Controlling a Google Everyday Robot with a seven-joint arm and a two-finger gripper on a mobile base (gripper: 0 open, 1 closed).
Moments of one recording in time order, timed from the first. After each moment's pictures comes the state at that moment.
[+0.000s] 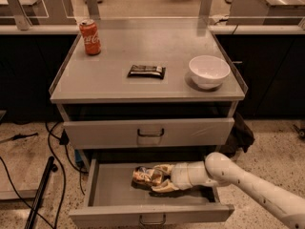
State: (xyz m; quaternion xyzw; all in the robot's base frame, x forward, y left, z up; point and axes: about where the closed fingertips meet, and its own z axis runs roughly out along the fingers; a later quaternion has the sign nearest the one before) arm 0.529 -0.036 0.441 -0.63 0.59 0.29 0.42
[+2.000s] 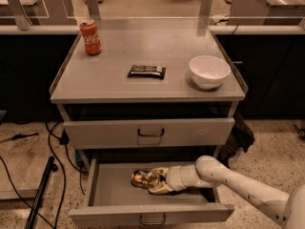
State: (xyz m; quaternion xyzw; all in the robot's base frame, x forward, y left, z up) arm 0.550 -0.023 0.375 -0.63 0.61 0.28 0.39
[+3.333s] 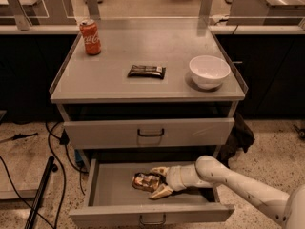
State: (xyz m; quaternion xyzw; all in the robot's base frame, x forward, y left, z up) arm 0.550 -0.023 0.375 -0.63 0.61 0.28 0.39
